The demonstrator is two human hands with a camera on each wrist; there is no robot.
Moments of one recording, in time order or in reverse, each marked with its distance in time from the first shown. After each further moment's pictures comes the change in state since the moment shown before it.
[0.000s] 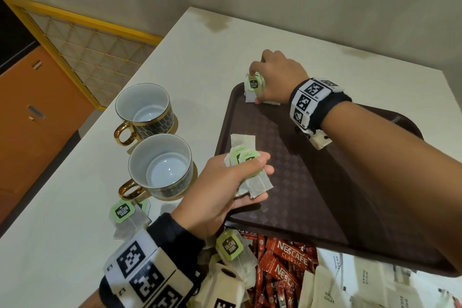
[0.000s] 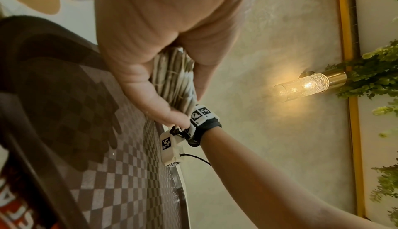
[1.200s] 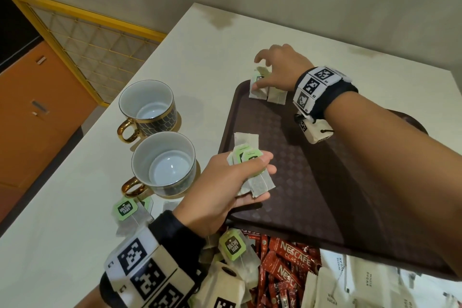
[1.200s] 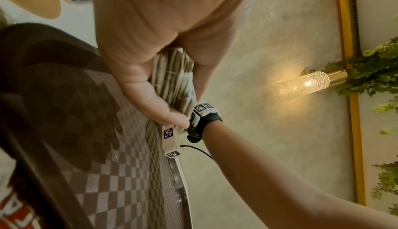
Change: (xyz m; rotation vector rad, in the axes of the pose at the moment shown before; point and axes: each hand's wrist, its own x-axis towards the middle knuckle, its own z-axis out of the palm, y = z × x) left_hand 0.001 0.000 -0.002 0.007 0.000 0.000; right_hand 0.021 0.013 -0.003 0.253 -0.022 0.070
